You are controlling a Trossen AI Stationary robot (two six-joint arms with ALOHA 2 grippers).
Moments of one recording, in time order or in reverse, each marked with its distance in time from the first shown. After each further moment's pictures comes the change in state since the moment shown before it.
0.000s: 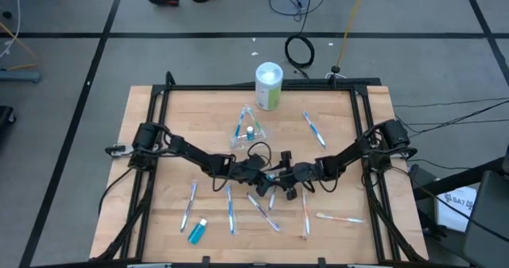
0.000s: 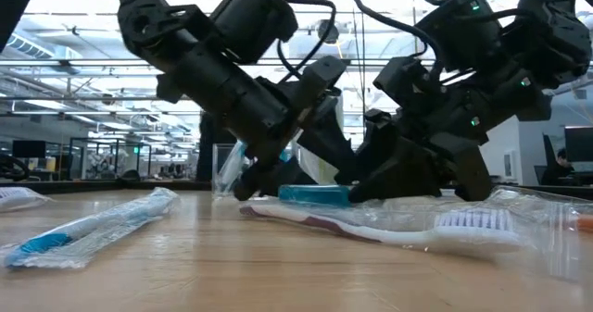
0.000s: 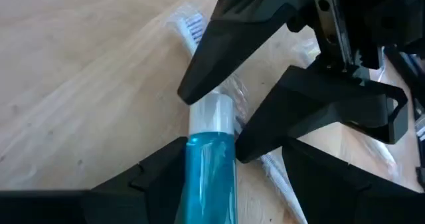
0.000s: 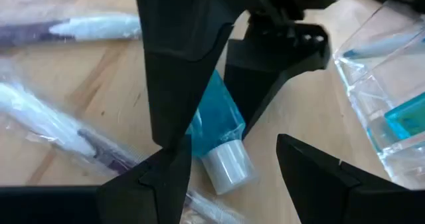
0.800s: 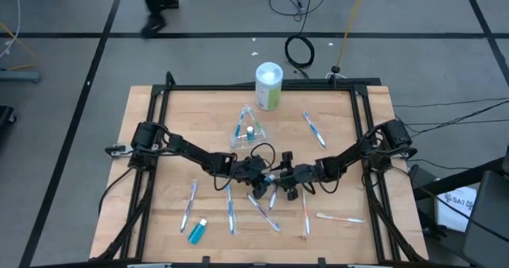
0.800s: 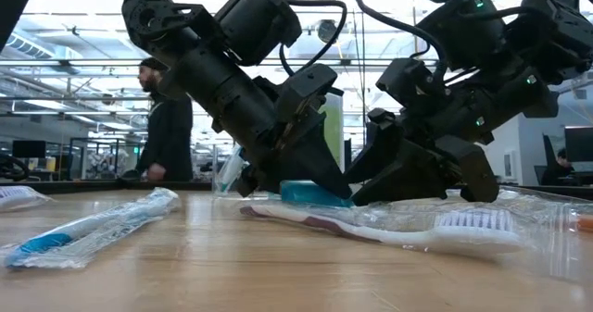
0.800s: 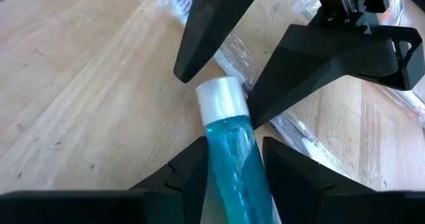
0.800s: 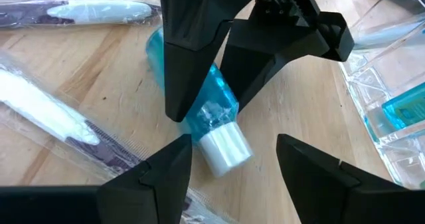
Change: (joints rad) left arm 0.003 -0.006 0.015 -0.178 0.083 0.179; right arm 0.018 -0.013 0.001 -0.058 0.041 -0.001
